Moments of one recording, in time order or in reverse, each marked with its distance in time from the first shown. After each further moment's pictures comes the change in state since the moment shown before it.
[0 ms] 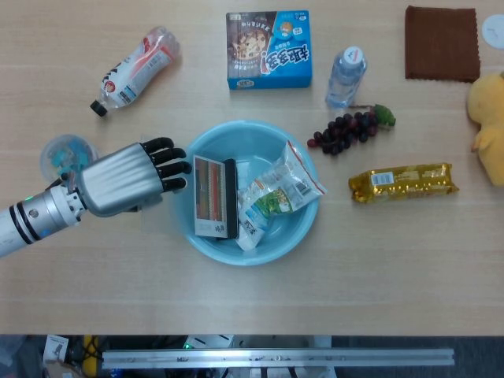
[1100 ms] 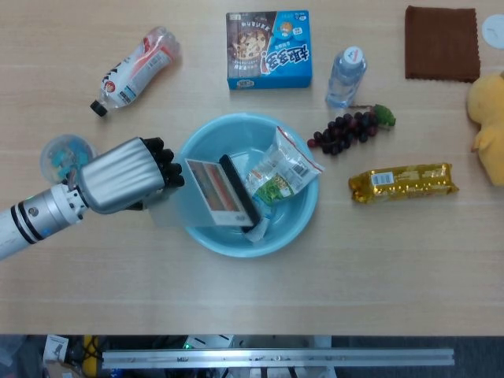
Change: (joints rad) left arm -0.006 0.002 0.001 -0.038 -0.052 0.047 -0.045; right arm -0.011 -0.003 0.013 0.000 0.002 0.006 0.005
